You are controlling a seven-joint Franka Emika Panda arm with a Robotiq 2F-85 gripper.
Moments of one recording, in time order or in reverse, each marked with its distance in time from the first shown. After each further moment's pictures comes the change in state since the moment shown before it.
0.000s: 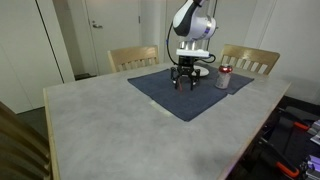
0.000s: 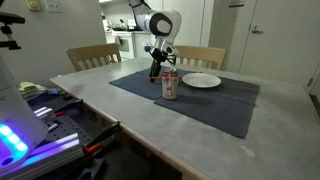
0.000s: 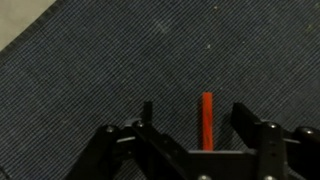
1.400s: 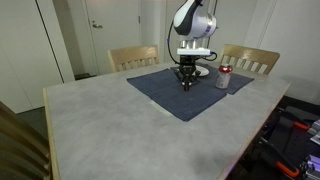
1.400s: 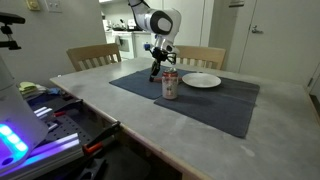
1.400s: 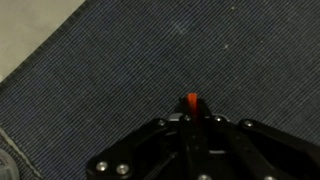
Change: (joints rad) arm 0.016 -0.011 -0.024 -0.003 -0.044 -0.040 0.049
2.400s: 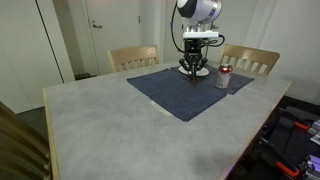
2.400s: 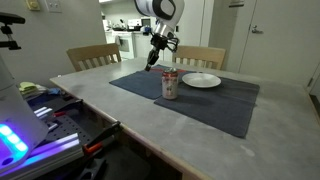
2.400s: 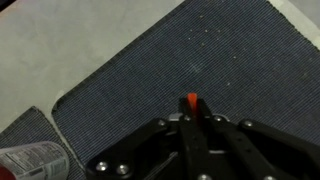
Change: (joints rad) arm -0.015 -0.120 -0.011 -0.006 -0.026 -0.222 -0.054
